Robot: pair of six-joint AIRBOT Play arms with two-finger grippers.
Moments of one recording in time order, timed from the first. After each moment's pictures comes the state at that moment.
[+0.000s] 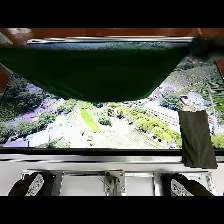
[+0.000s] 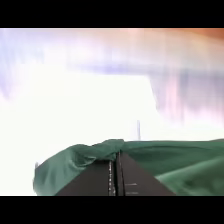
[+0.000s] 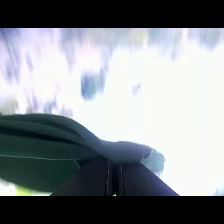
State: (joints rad) left arm 0.39 -0.78 1.52 0.73 -0.98 -1.12; right arm -0.11 -1.15 1.87 -1.10 1.24 1.44
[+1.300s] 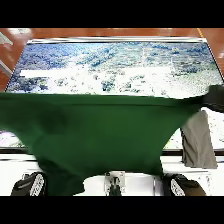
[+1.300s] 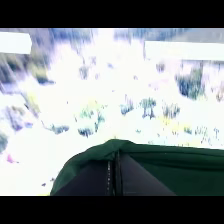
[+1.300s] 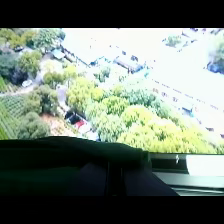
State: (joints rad) left arm 0.39 -0.60 1.41 1.20 -1.47 -1.36; right arm -0.11 -0.91 1.52 -1.31 1.72 1.64
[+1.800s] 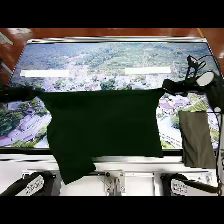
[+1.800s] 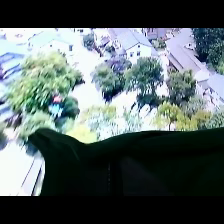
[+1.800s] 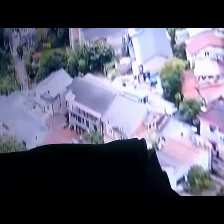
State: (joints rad) left arm 0.23 -1.10 1.07 1.07 -0.91 -1.18; right arm -0.11 -1.41 1.24 -1.15 0.85 1.48
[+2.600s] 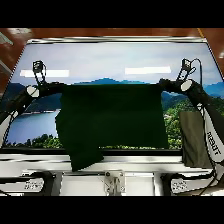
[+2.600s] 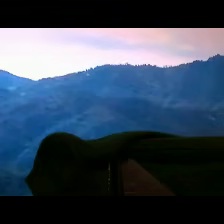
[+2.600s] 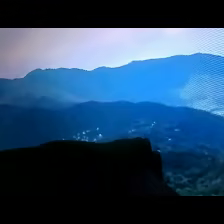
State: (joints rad) left arm 0.00 -1.48 1.07 1.05 -0.36 -1.21; right arm -0.08 -1.60 1.23 -1.18 0.50 1.44
